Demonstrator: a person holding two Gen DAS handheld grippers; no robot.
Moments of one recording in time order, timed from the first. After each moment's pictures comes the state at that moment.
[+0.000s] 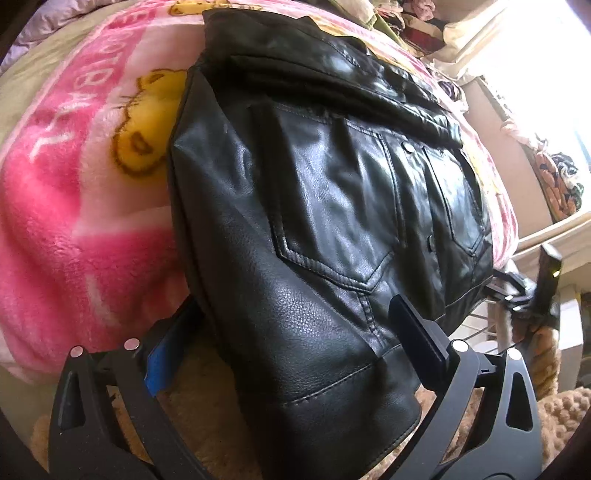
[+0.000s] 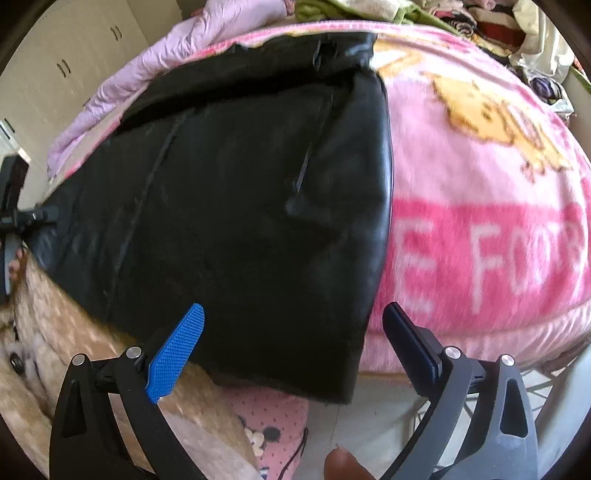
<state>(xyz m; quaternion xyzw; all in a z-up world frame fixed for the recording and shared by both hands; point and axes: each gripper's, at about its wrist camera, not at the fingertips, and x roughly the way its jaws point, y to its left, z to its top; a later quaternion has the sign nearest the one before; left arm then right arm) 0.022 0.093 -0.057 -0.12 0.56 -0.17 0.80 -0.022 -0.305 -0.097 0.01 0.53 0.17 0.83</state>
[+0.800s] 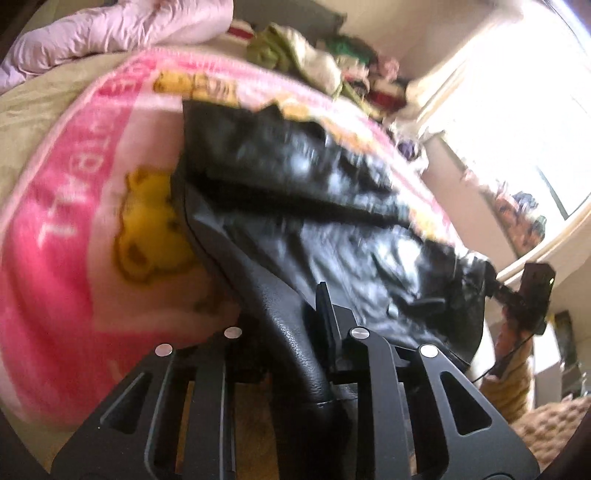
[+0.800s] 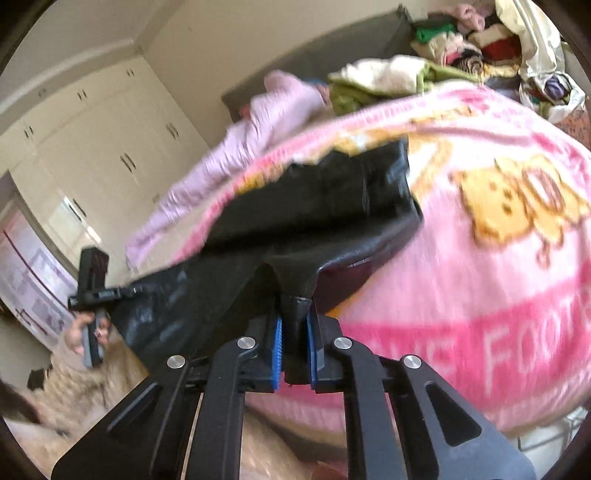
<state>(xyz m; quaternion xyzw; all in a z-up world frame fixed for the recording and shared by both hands) 0.033 0.114 0.010 -0.18 0.43 -0.21 0.86 -0.010 -0.342 0.013 0.19 0.33 0.27 0.88</state>
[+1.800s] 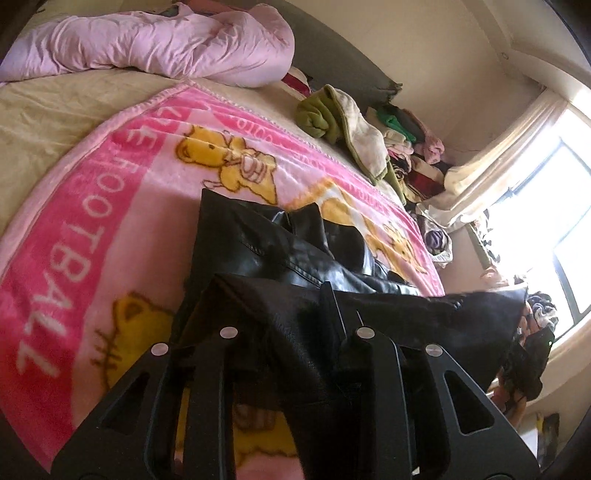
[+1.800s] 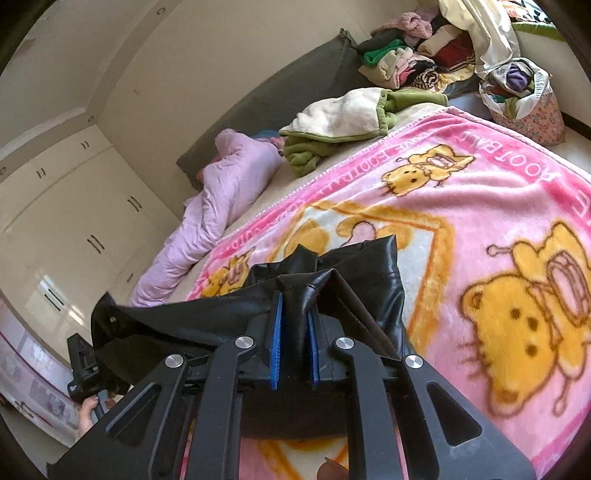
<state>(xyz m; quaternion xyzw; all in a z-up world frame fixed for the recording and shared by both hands) 0.168 0.130 0.029 -0.28 0.37 -0.11 0.88 0.170 -0.352 0.047 0.26 0.31 0.18 0.90</state>
